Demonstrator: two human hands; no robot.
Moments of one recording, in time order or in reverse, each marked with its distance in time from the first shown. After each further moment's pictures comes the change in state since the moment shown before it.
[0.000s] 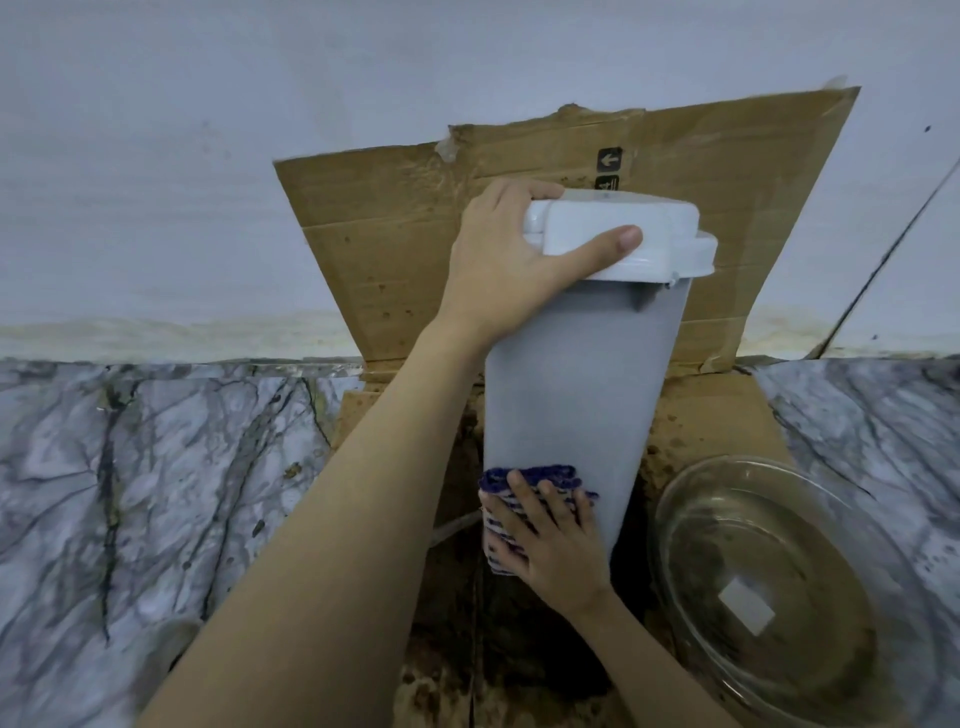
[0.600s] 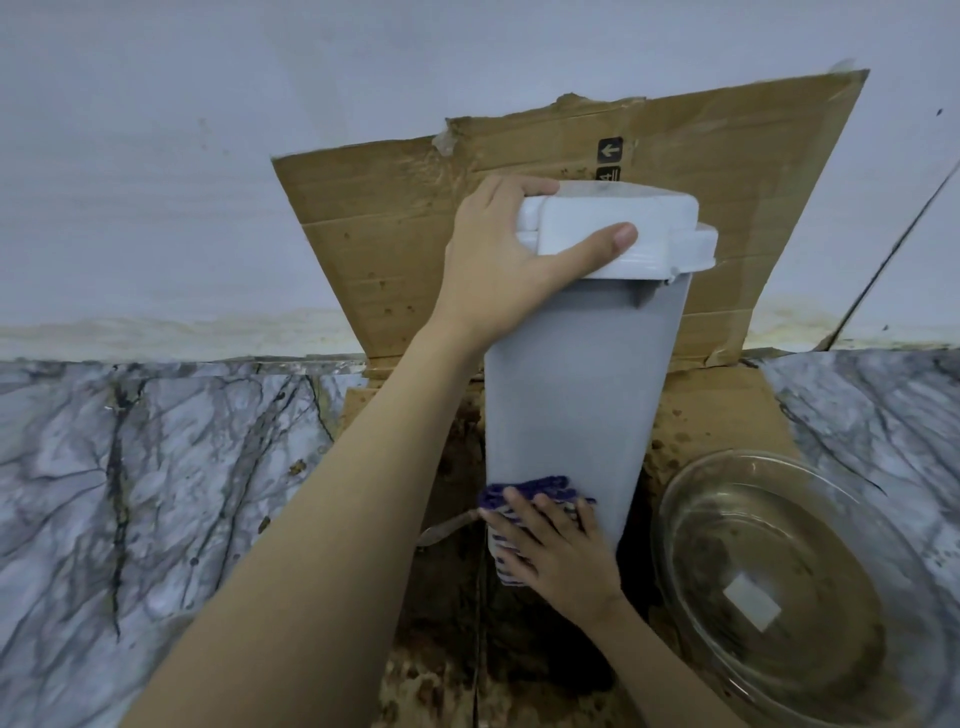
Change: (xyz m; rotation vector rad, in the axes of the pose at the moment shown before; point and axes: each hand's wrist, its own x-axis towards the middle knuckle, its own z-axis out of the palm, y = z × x) left_hand -0.005 0.000 0.001 -0.034 0.015 -0.030; right_hand -0.019 0.004 0.005 -0.013 -0.026 -0.084
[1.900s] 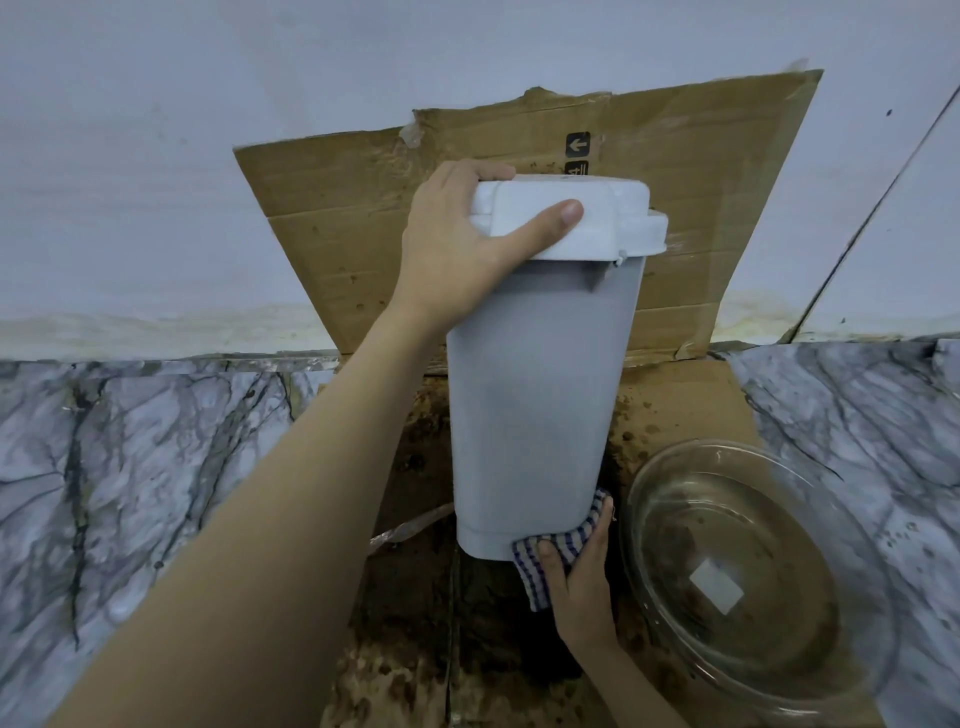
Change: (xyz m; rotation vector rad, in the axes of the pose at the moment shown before) left_hand 0.006 -0.003 0.001 -0.020 0.024 -0.009; right_hand -0.031 -0.001 -0.037 1.133 -0.354 1.198
